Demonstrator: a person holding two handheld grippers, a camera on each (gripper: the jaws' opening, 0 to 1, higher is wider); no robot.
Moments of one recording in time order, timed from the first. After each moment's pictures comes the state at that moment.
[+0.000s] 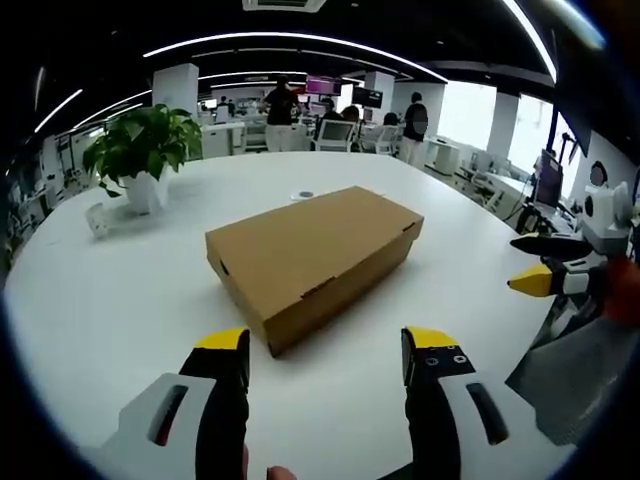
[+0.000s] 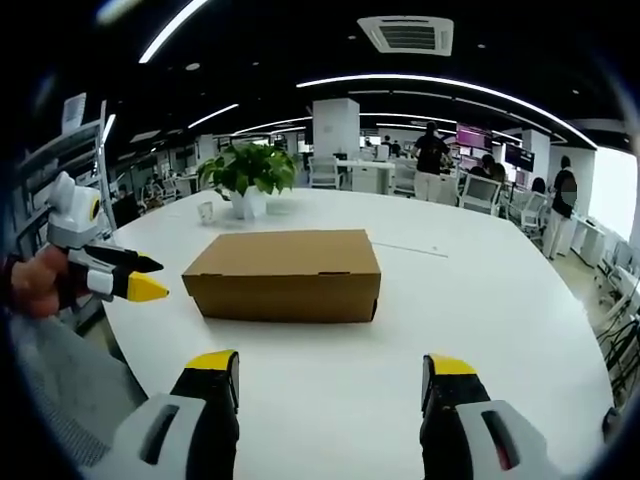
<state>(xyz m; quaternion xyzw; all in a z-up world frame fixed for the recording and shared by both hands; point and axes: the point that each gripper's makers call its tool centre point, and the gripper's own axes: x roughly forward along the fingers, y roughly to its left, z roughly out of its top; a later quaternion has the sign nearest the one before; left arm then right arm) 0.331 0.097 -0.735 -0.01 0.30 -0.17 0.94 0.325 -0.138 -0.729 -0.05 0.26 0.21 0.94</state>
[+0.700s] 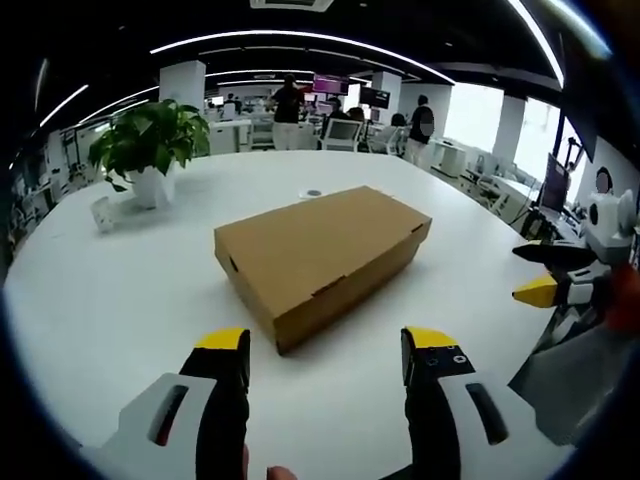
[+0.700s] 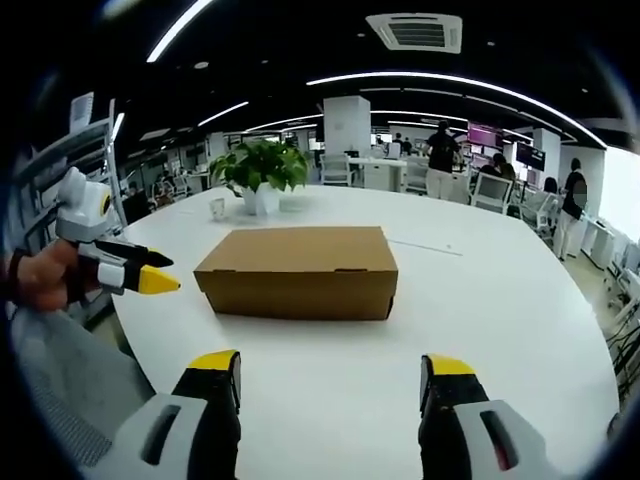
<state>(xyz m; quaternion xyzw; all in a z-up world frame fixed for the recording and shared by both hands) 0.333 0.107 -0.736 -0.02 0.30 -0.16 0.94 0.323 -0.124 -0.737 -0.05 0.27 0.24 0.93</state>
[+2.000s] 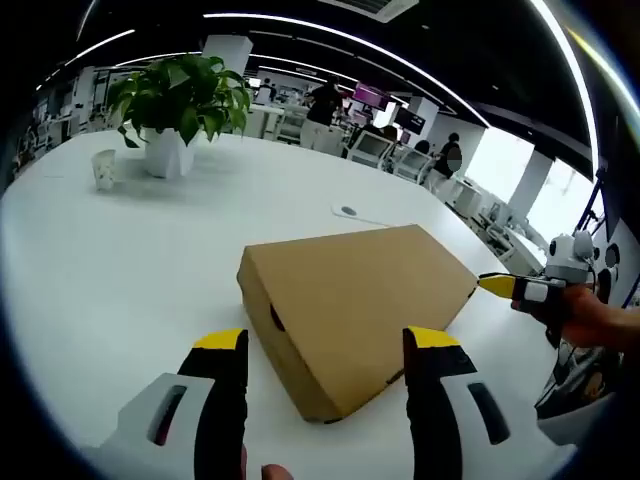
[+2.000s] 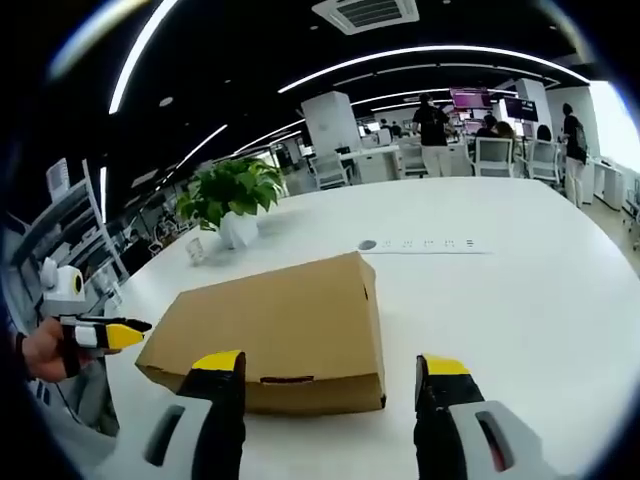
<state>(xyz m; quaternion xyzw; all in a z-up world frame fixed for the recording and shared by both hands) 0.427 0.140 -0.756 -0.14 0.31 -0.13 0.93 0.492 -0.105 -0.760 0.07 0.29 0.25 0.92</state>
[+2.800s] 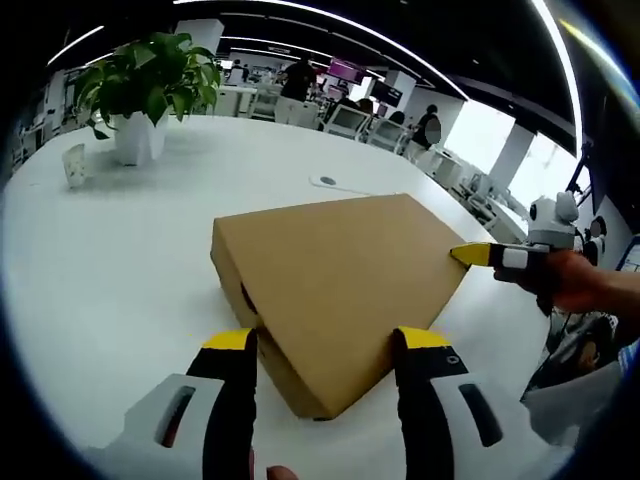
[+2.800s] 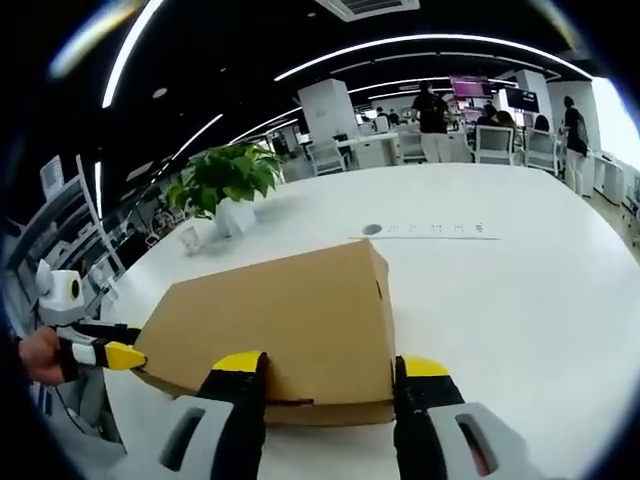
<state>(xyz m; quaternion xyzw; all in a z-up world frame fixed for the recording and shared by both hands) 0.415 0.128 -0.773 -0.11 0.35 -0.19 0.91 0.482 -0.091 -0.770 0.07 0.31 0.24 0.92</state>
